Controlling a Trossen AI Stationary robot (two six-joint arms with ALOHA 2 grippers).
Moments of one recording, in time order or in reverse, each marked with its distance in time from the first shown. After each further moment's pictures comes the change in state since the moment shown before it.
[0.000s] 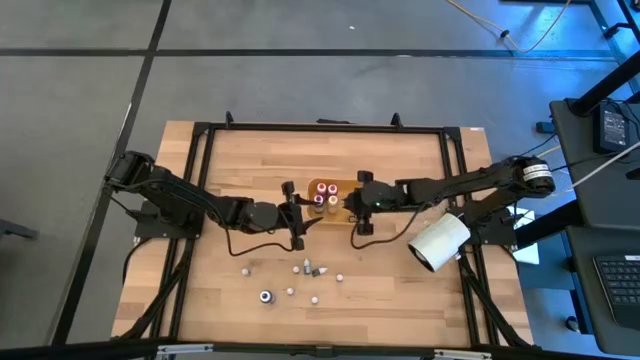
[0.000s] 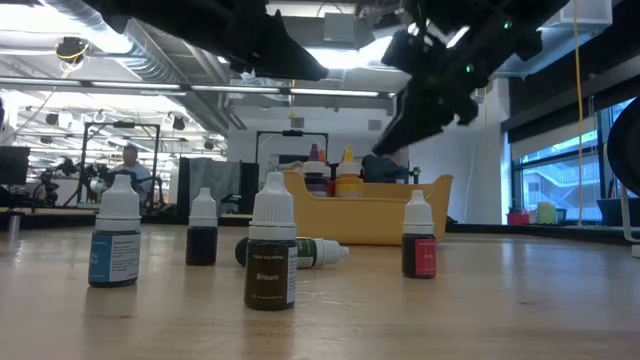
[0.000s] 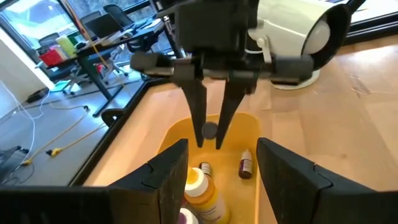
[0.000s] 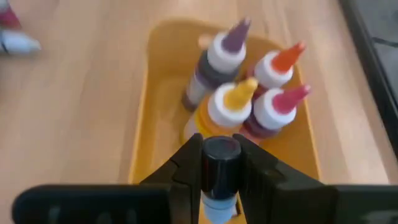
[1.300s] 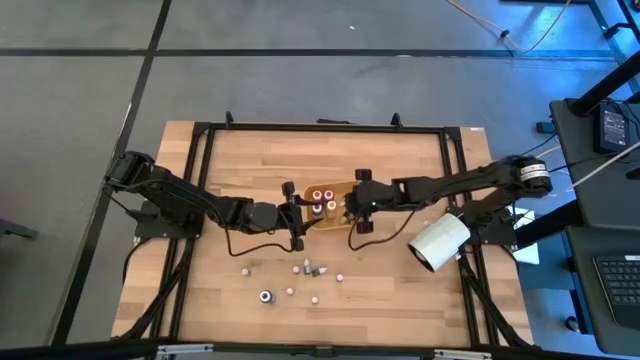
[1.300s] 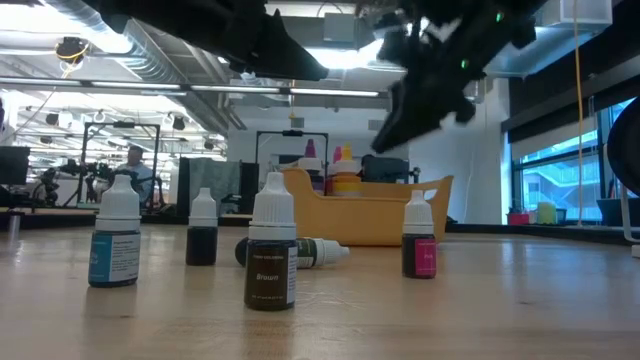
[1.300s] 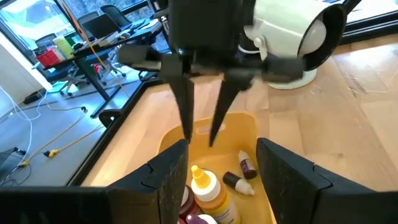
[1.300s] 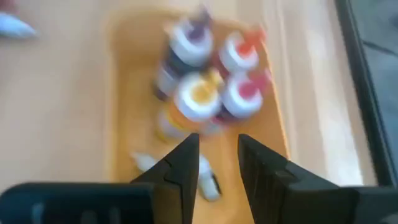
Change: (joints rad) left arm 0.000 0.001 -0.001 0.000 0.006 0.001; right arm 0.013 0.015 0.075 -0.104 0.038 -0.061
